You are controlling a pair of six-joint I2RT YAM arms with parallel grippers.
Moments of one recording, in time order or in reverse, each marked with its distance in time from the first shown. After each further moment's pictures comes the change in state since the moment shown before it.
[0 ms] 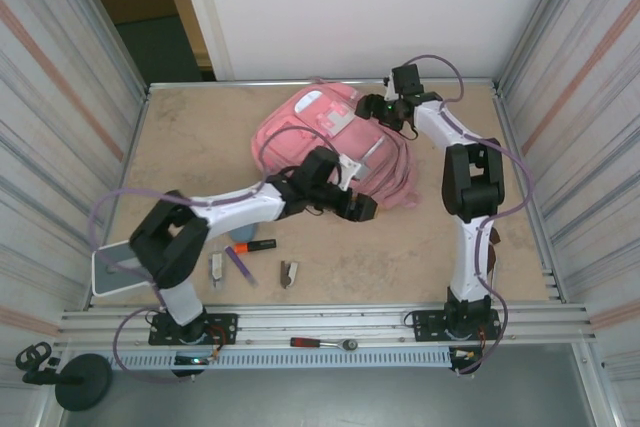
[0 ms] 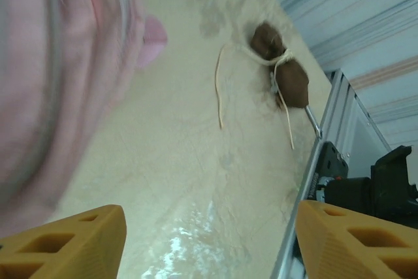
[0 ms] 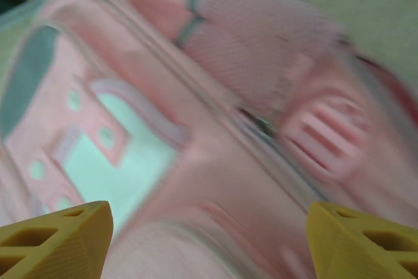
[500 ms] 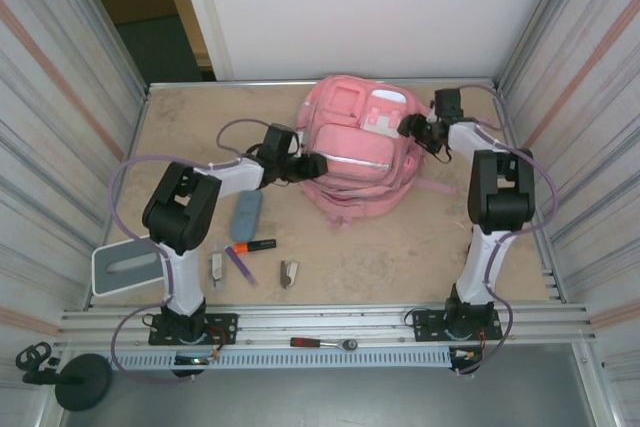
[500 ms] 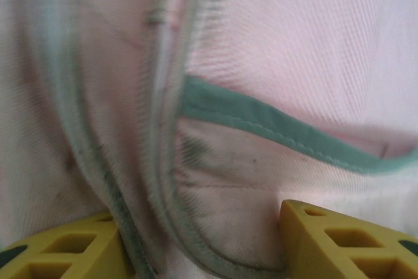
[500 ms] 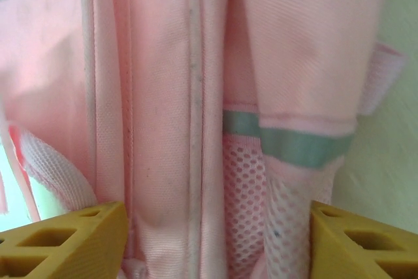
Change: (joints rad) left arm 0.312 0.263 0.055 0.073 -0.100 -0.186; right arm -0.161 -0.116 -0.308 0.172 0.031 0.098
